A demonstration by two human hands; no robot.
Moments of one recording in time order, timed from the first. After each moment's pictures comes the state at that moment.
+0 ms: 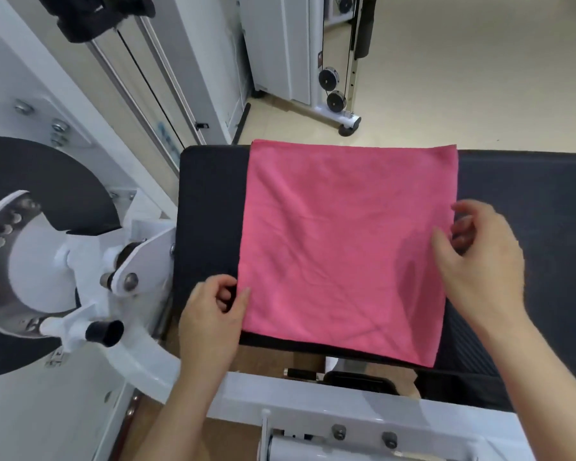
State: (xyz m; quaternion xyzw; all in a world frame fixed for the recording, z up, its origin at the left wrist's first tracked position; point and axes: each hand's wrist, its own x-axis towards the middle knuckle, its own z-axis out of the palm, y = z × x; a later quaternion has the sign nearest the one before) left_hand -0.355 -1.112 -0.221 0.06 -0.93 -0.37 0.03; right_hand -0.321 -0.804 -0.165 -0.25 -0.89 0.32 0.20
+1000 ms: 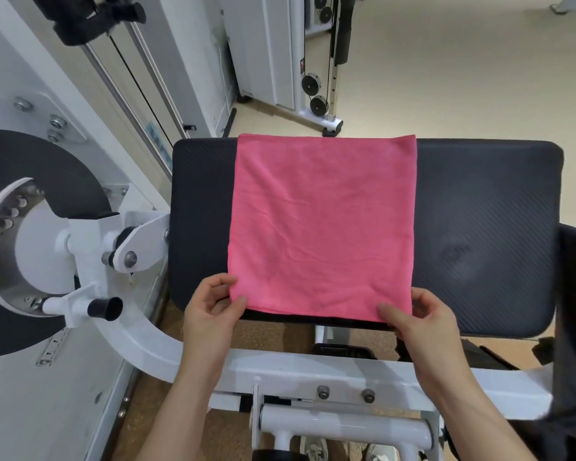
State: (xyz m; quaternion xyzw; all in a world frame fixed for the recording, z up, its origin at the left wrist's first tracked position) left_hand -0.304 -1.110 -0.210 0.12 -0.73 -0.67 -0.08; right_hand -0.218 -0.860 -0.188 -0.39 -0.65 0.65 0.05
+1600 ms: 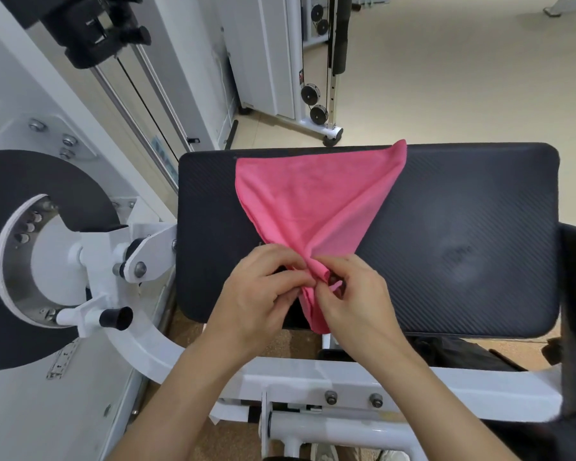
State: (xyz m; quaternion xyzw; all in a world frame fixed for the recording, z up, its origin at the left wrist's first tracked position) left_hand -0.325 -1.074 -0.147 -0.42 -0.84 -0.32 0.12; right_hand -0.263 -0.922 -0.144 -0.12 -0.86 0.50 0.08
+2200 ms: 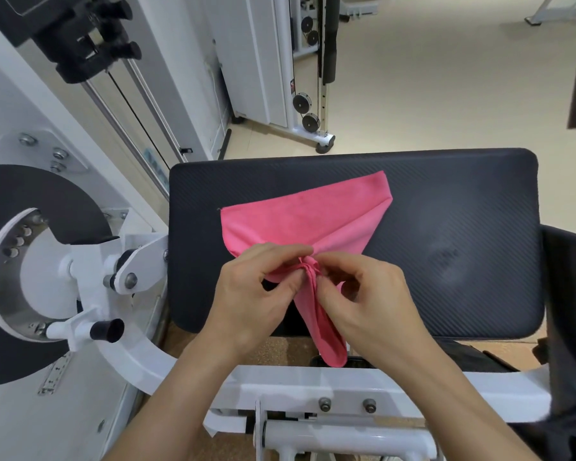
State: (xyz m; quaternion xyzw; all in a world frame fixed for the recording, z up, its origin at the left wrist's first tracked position) left_hand -0.319 -1.053 -0.114 -0.30 -0.83 -0.48 0.05; right_hand -0.251 -0.903 -0.106 -0.05 -0.86 0.49 0.14
